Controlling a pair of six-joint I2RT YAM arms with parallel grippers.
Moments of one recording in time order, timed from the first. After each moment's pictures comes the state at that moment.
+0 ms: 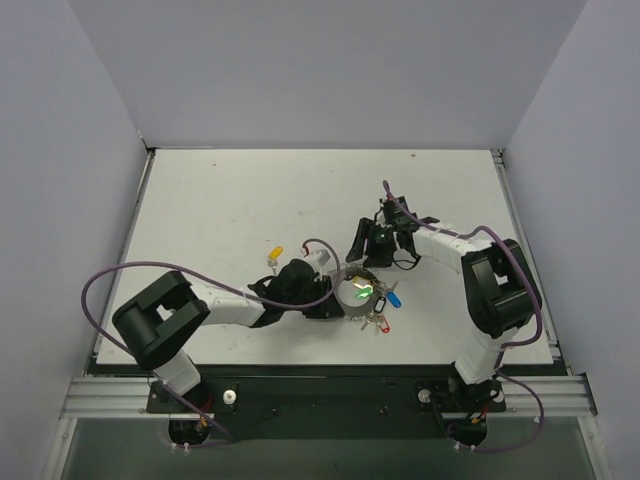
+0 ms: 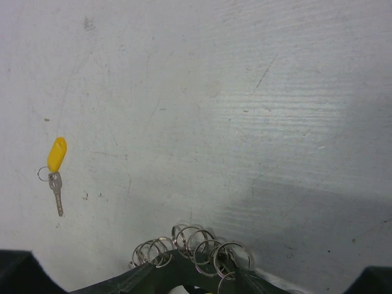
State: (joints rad) left arm -0.89 1.65 0.65 0.34 0.22 -0.83; right arm 0.39 1.76 1.02 -0.26 -0.32 0.57
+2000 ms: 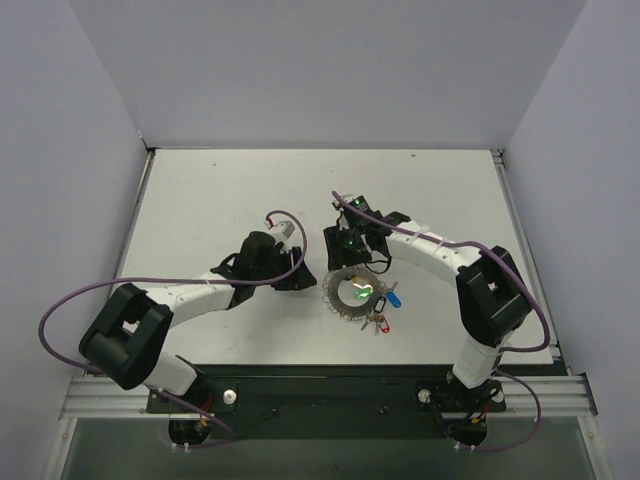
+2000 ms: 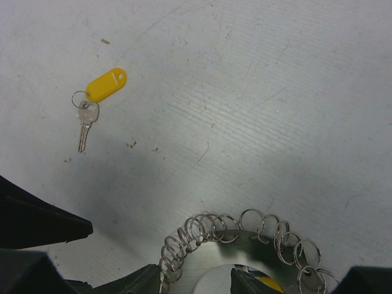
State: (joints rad) left arm -0.60 1.45 0.65 0.16 0.27 -0.62; right arm 0.64 1.74 1.20 -0.47 -0.12 0.29
